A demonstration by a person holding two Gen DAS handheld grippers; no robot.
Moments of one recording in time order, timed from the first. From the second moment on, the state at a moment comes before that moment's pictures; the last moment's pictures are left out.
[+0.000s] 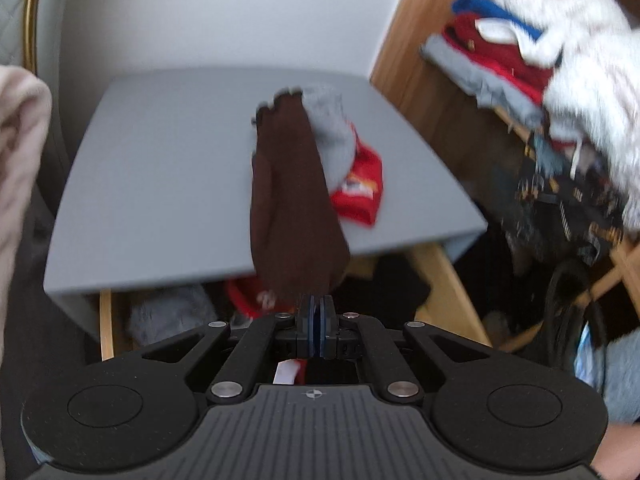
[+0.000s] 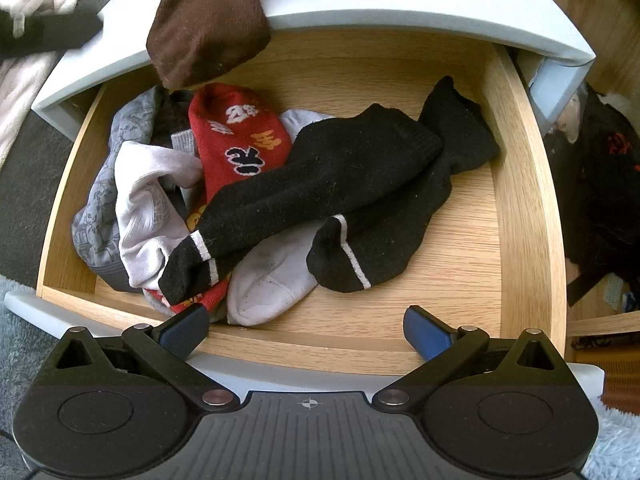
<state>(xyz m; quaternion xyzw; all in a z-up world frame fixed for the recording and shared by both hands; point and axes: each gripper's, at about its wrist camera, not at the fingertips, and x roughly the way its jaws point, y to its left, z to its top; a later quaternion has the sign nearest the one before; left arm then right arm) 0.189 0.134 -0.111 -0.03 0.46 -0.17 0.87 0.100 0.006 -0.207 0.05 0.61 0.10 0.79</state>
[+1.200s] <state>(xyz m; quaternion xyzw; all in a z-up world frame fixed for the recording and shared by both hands) 0.203 0.129 -0.095 0.00 0.39 -0.16 0.90 0.101 0.008 -0.207 0.04 0.61 0.10 0.79</state>
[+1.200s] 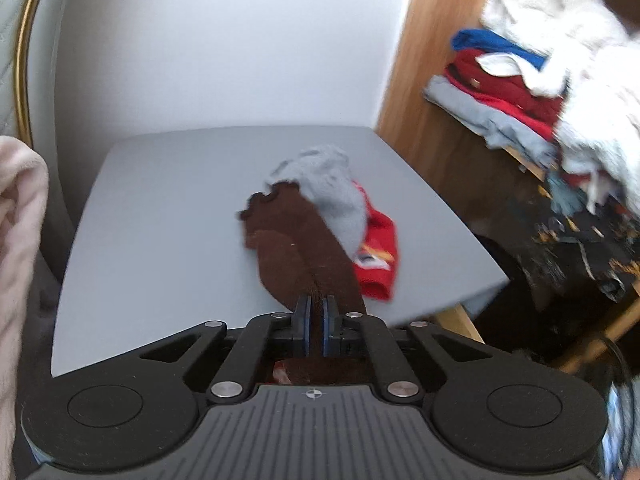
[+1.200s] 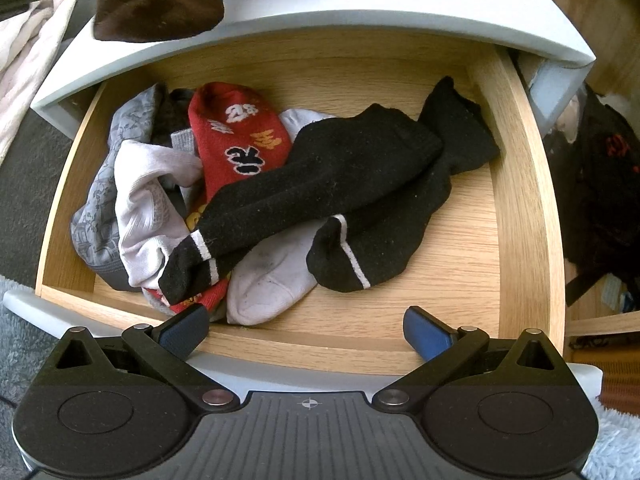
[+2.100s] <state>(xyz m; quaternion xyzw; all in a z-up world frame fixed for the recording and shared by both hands) 0.156 0.127 -0.190 -0.02 0.54 -0.19 0.82 0.101 0.007 -0.207 0.04 0.61 0.10 0.79</state>
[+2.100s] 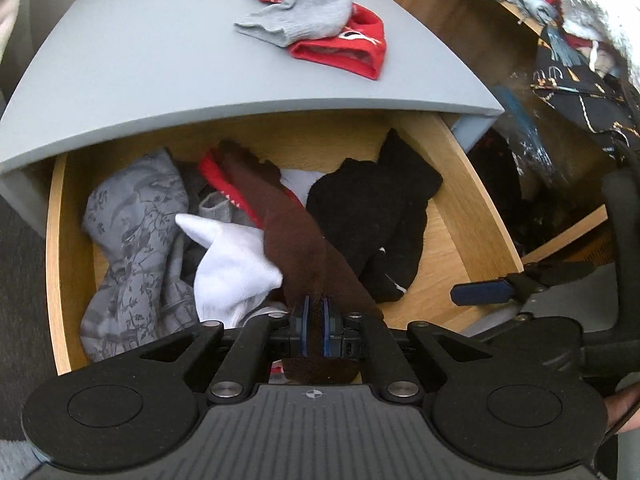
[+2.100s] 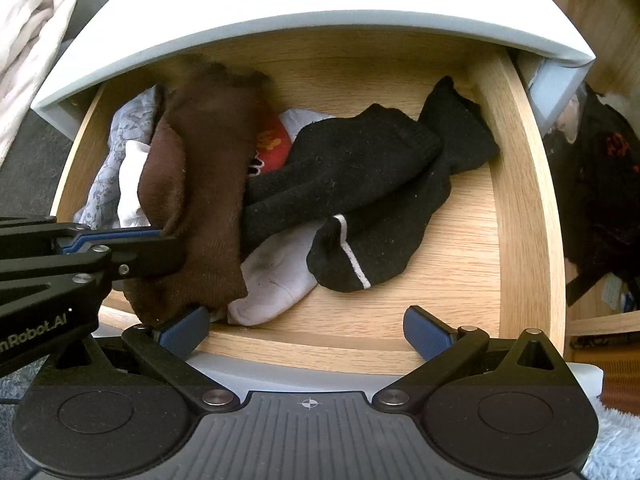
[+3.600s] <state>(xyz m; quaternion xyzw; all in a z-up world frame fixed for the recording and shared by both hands) 0.313 0.058 -0.139 -0.02 0.44 -0.13 0.89 0.103 0.009 -0.207 0.04 0.61 0.10 0.78</state>
